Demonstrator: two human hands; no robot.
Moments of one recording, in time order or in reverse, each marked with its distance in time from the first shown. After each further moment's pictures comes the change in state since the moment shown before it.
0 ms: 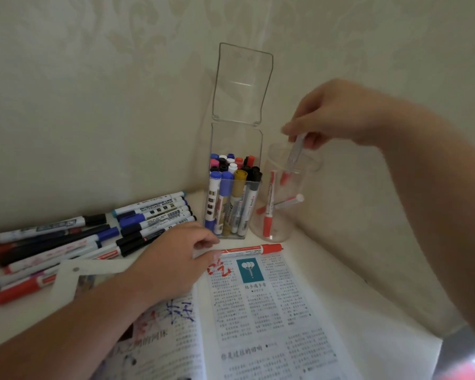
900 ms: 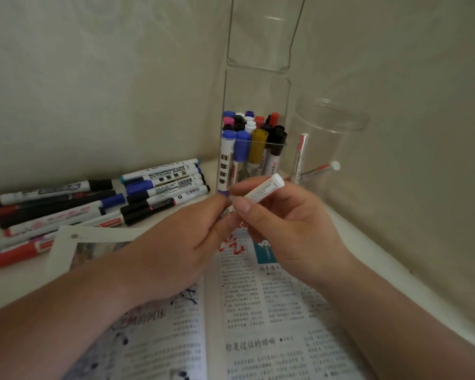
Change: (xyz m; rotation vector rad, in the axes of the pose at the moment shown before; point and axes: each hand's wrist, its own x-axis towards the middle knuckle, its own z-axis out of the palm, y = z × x) left_hand -0.016 0.033 -0.006 -0.198 -0.060 0.069; right_hand -0.093 0.027 0.193 1.121 -0.075 -0.182
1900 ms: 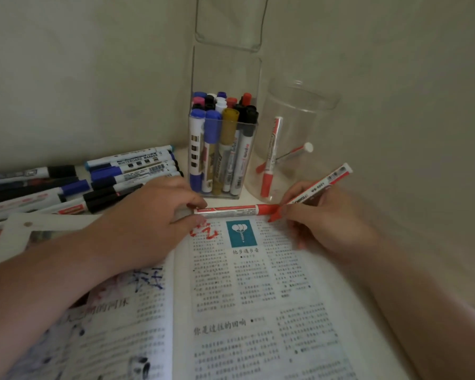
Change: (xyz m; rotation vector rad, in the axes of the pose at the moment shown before) left_hand 0.018 -0.041 0.008 0.422 0.006 -0.039; right_hand -0.014 0.010 -0.092 -0.386 0.158 0.312
